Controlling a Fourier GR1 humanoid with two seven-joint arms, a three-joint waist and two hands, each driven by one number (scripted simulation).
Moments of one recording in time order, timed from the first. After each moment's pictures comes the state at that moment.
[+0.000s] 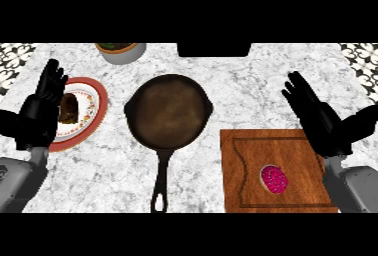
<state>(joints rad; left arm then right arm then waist) -0.30 0.57 -0.24 -1.38 0.41 0.40 -0.12 -0.26 -0.43 0.23 -1.51 -0.47 -0.16 0.10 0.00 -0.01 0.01</state>
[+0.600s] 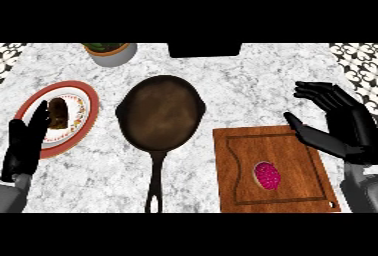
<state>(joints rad) -0.15 0.65 -0.27 -1.25 0.37 0.41 0.06 -0.20 -0.45 0.14 -1.63 -0.37 -0.21 -0.07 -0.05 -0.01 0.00</state>
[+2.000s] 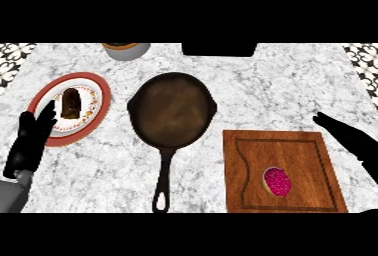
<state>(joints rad) -0.17 0.64 -0.26 -1.25 0.31 0.34 0.16 -0.02 -0.97 0.28 -2.14 0.10 0.08 0.52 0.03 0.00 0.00</state>
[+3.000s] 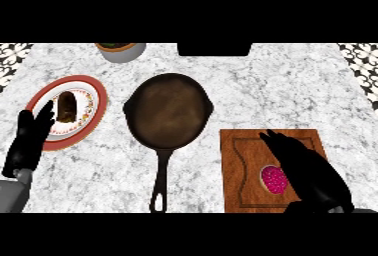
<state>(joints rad) -0.16 0.57 -0.15 -1.23 0.21 0.27 0.19 -0.19 -0.62 0.58 -1.96 0.47 0.32 0.82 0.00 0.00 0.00</state>
